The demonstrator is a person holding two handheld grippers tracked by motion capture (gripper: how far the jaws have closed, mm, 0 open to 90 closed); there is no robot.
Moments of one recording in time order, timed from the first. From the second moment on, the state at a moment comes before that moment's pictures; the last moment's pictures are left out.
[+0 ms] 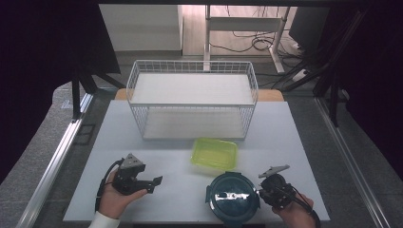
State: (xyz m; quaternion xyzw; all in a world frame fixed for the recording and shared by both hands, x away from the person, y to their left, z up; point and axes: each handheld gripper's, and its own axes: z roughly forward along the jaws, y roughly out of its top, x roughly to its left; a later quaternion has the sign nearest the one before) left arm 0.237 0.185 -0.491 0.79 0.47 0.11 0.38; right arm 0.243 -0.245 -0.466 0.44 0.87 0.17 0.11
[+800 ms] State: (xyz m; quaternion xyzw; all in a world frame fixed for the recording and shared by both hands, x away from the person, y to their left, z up) left arm 0.238 0.184 -0.492 0.79 0.48 0.11 0.37; right arm 0.228 -0.225 -0.466 0.43 0.88 0.17 0.09
